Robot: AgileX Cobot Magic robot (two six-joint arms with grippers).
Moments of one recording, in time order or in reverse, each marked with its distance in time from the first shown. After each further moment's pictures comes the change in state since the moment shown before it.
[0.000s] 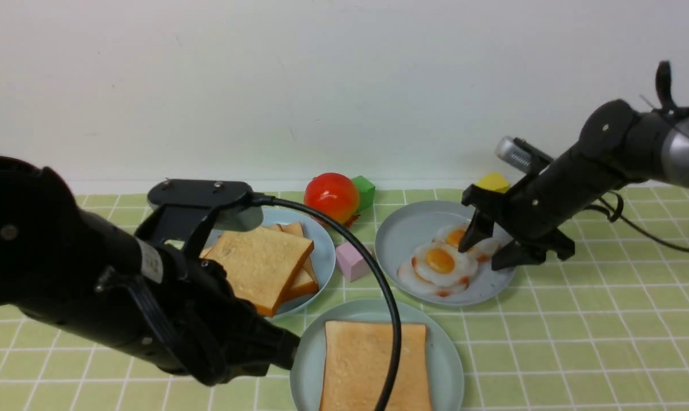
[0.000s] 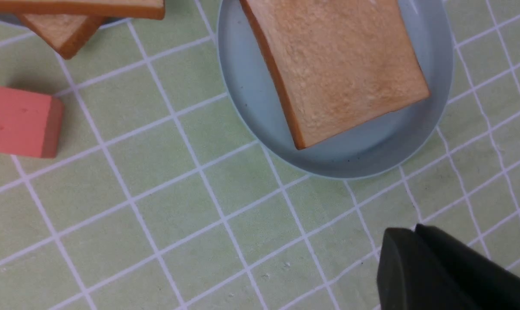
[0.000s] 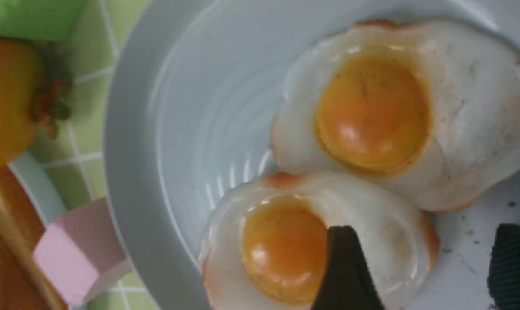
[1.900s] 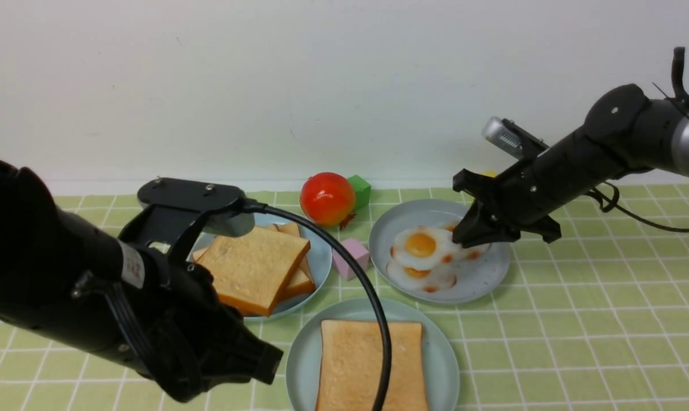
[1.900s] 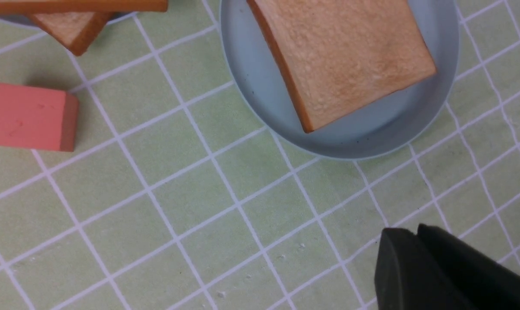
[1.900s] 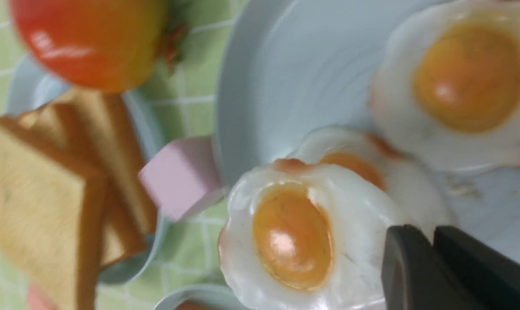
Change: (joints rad) right arm 0.008 -0.071 0.000 0.155 0.062 -0.228; left arm 0.000 -0.039 0.000 0.039 0.051 0.028
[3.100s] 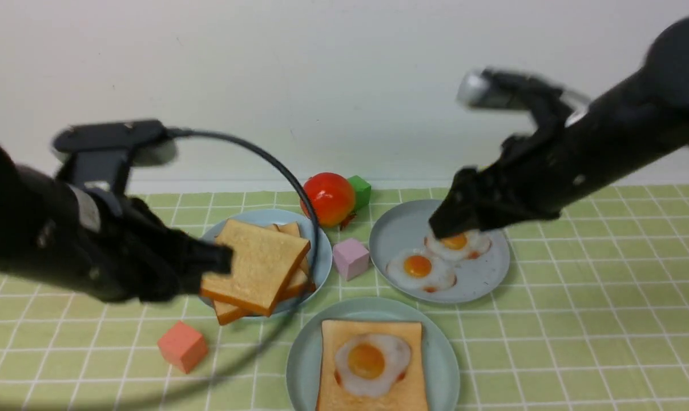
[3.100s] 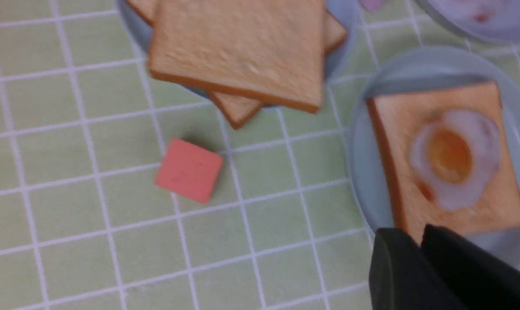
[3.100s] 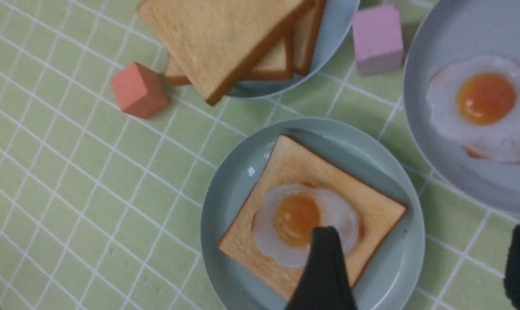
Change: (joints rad) right arm 0.193 -0.526 0.228 -0.192 0.052 -0.186; left arm 0.217 0.036 -0.054 0.152 -0.099 -0.222
